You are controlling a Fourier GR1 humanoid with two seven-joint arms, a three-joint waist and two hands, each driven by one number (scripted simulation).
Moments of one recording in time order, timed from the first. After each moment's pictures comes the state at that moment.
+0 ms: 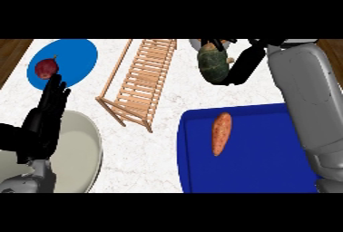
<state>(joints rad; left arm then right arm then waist) -0.10 0.19 0.05 -1.70 0.02 0.16 0.19 -1.02 -0.25 -0.01 -1.10 0.39 0.63 -0.26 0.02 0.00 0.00</state>
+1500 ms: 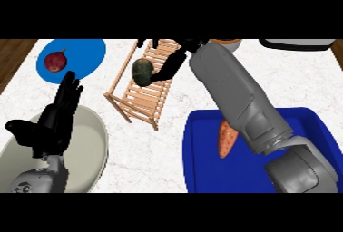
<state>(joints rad) -0.13 0.14 0.01 -1.67 -0.02 0.15 0.17 -1.39 0.00 -0.08 -0.26 0.48 0.18 -0.48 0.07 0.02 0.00</state>
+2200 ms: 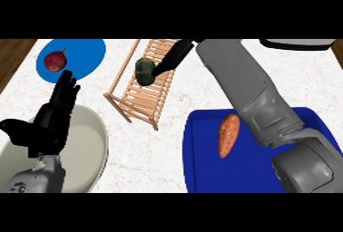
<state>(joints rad) -0.13 0.15 0.03 -1.68 -0.01 0.14 0.18 -1.46 -0.04 -0.20 -0.18 0.35 0.31 -0.55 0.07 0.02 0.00</state>
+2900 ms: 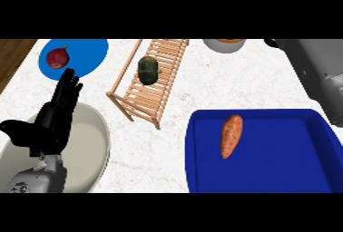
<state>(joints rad) -0.14 0.14 0.02 -1.69 -0.01 0.13 0.18 -1.49 -0.34 -0.33 -0.12 0.26 0.41 -0.38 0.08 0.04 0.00</state>
